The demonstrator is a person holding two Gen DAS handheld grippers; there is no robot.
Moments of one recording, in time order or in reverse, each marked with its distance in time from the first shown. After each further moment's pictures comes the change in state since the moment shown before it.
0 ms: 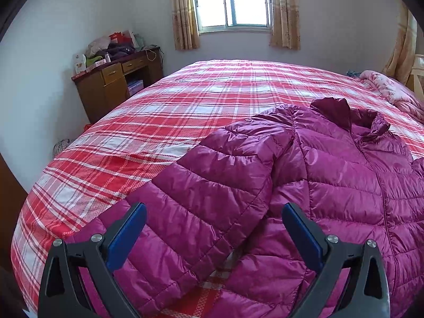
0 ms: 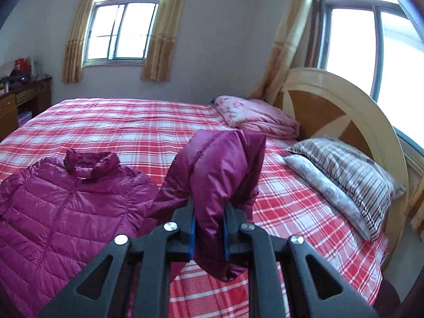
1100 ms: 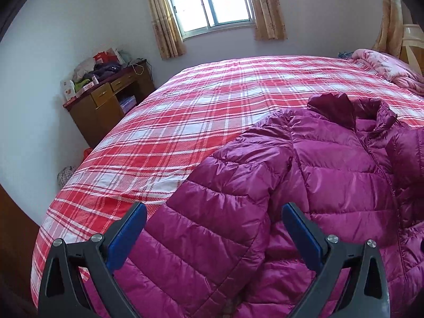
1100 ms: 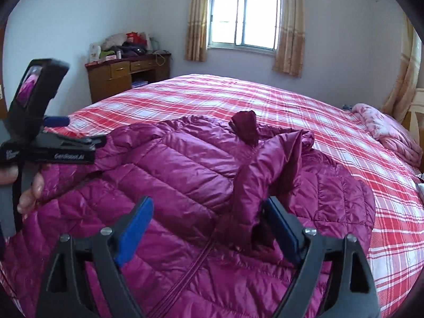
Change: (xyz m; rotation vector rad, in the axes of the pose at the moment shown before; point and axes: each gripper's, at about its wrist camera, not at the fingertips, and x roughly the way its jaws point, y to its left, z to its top) left arm 0.026 -0.032 0.046 0.156 -0.004 0.017; right arm 0.005 0.192 -0.072 -0.202 -0.002 0.635
